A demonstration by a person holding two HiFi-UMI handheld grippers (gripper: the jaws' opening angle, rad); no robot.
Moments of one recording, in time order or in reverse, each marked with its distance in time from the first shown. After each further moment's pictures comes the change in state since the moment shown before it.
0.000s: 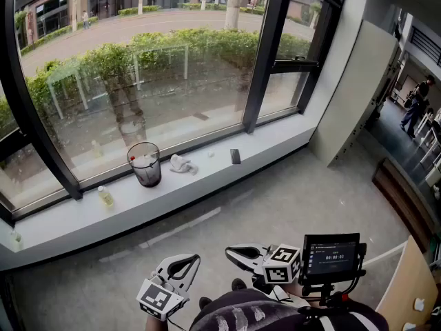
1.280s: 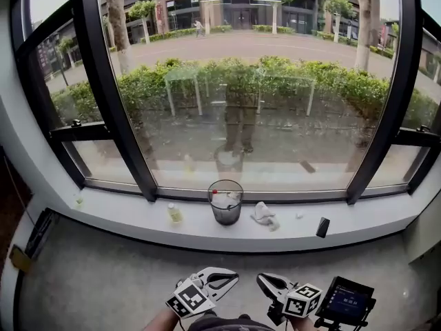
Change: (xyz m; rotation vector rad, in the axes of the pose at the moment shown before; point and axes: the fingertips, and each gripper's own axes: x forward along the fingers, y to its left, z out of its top) left arm 0.160 0.145 0.001 0.071 0.284 0.193; right arm 0.102 -0.193 0.075 0.131 0.019 0.246
